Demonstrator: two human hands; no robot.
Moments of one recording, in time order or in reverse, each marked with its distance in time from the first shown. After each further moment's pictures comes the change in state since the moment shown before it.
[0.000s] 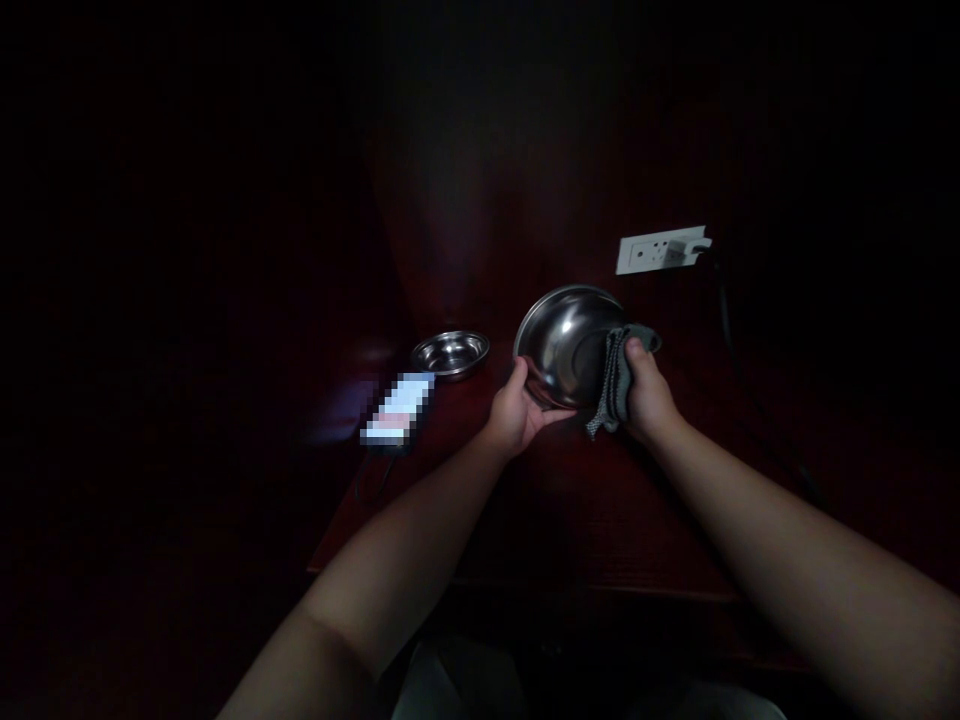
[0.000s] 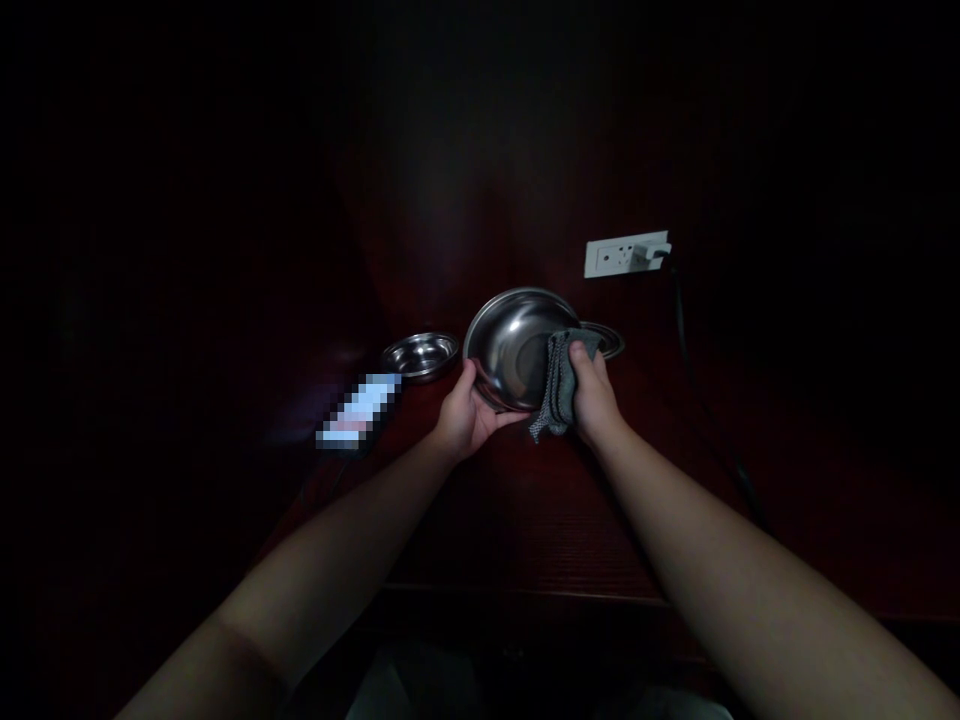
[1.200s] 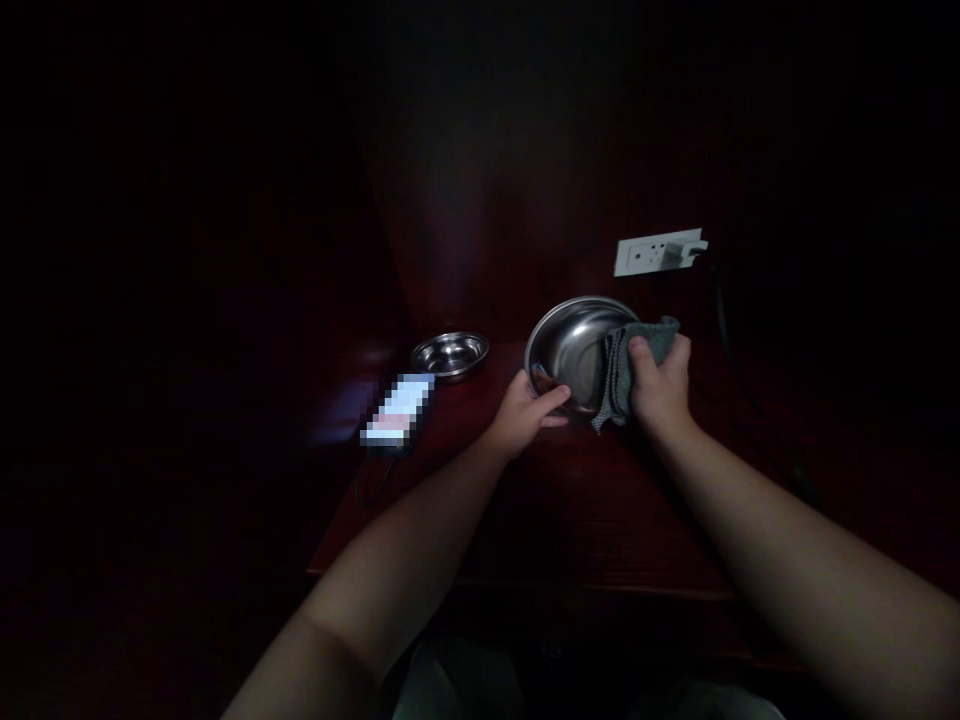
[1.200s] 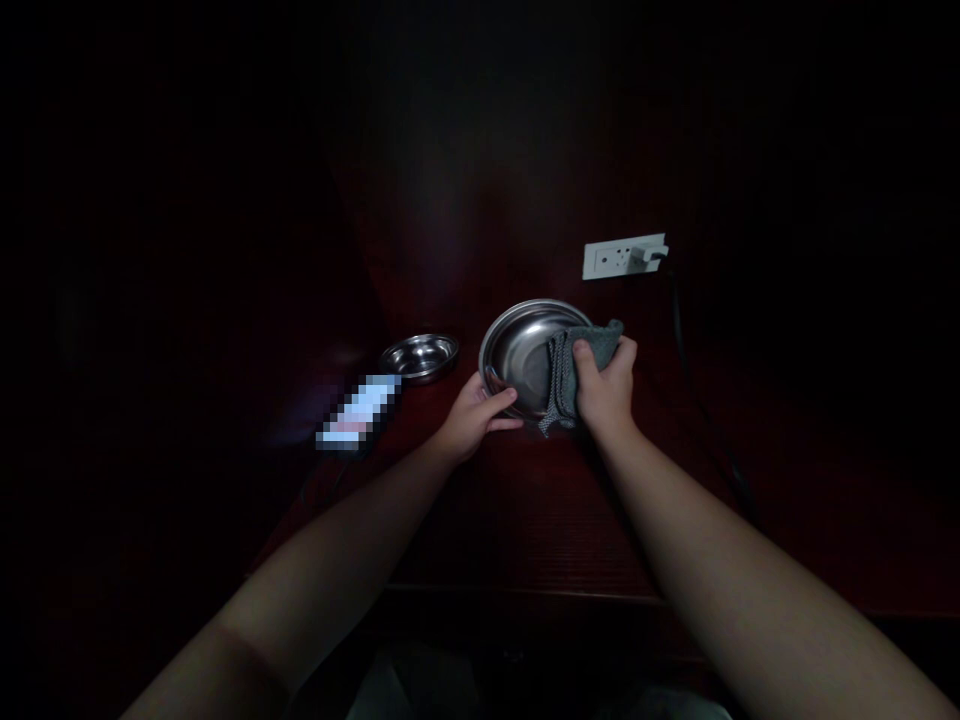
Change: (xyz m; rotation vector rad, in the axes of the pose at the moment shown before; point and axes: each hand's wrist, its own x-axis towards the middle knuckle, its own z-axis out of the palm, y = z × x) left_hand -0.005 -0.002 -0.001 0.434 0.011 0.117; right_hand 0.001 -0.022 -0.011 -0.509 0.274 -0.286
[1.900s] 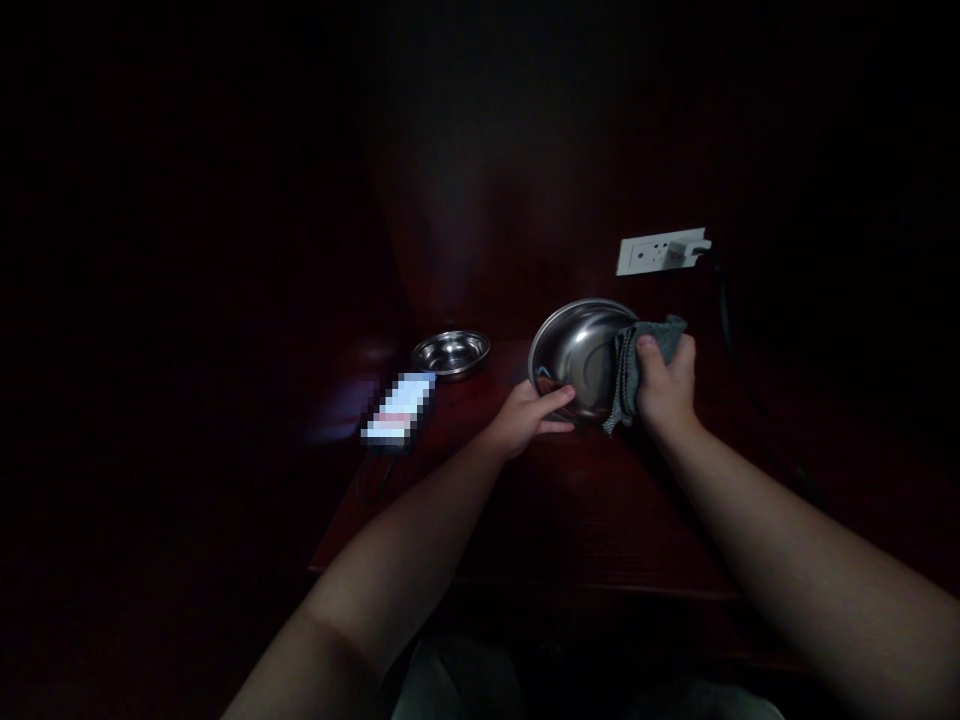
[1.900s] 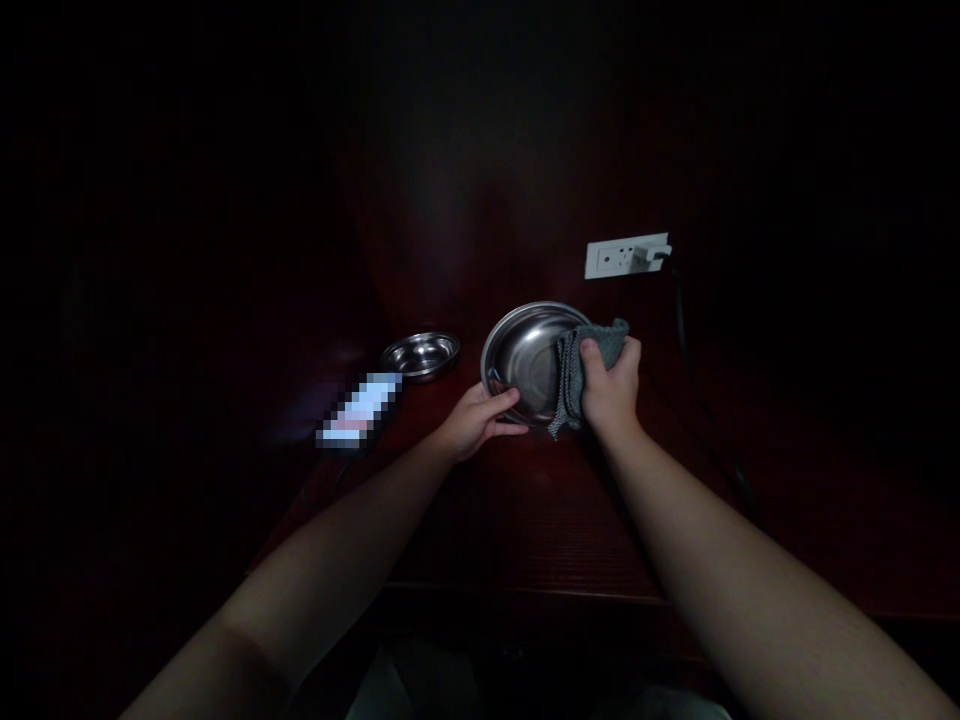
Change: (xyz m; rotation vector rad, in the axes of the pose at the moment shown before) left_hand 0.002 -0.005 -0.007 -0.056 -0.161 -0.110; right_hand 0.000 0.001 -0.002 -0.009 0.011 -0.026
